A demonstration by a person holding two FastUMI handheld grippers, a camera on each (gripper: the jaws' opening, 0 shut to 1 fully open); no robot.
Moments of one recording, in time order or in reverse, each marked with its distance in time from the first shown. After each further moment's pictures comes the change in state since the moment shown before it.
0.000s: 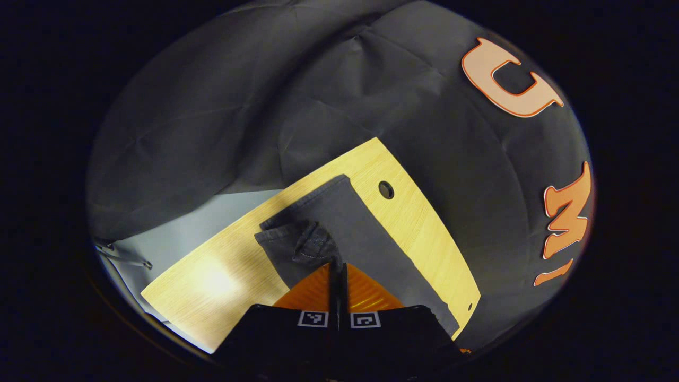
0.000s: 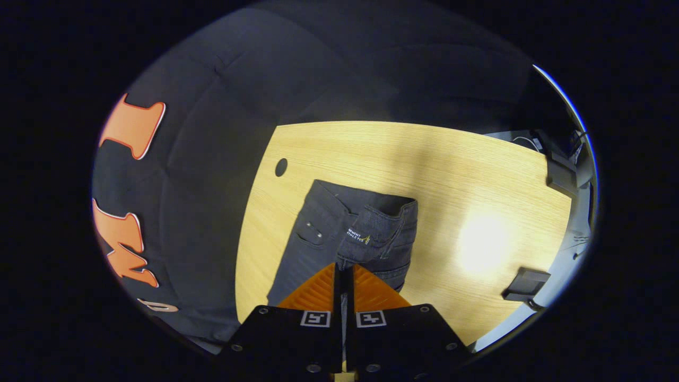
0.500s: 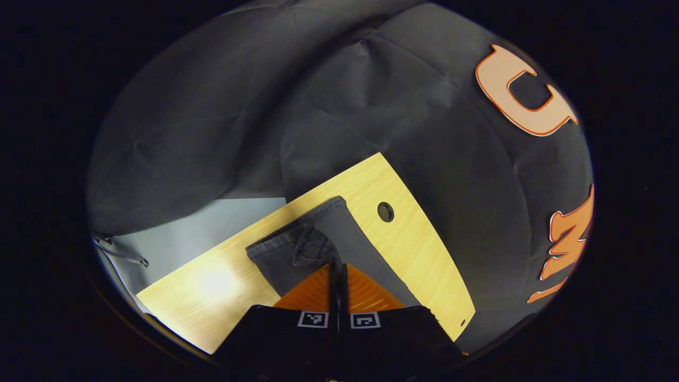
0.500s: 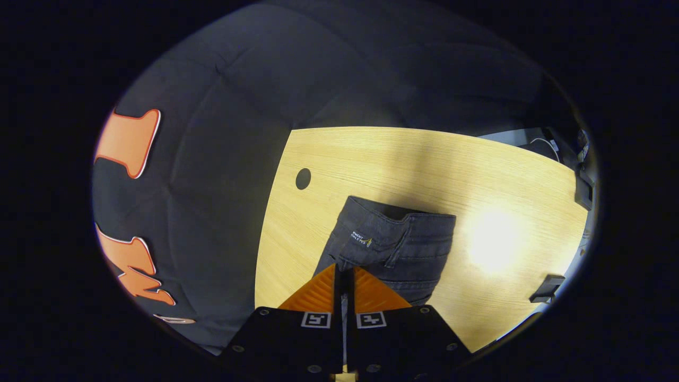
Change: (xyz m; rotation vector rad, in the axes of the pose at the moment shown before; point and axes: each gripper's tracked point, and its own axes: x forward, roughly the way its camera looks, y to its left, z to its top) left arm 0.038 -0.020 0.042 -0.032 -0.025 0.051; right arm 0.044 0.058 0.027 0.018 0.046 0.030
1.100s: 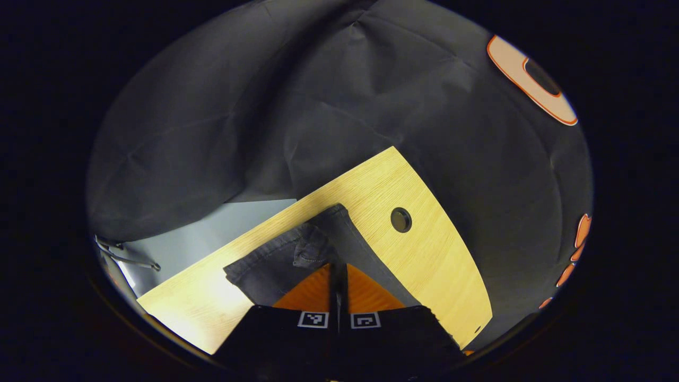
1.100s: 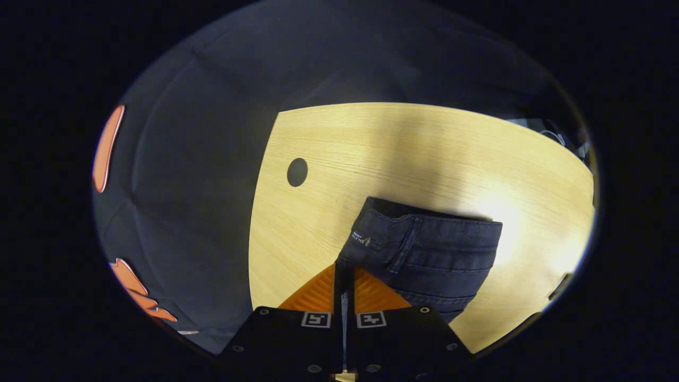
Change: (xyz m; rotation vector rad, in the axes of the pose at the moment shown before) left arm 0.087 -0.022 0.007 0.021 0.034 0.115; right arm 0.087 0.020 0.005 0.084 0.085 -0.086
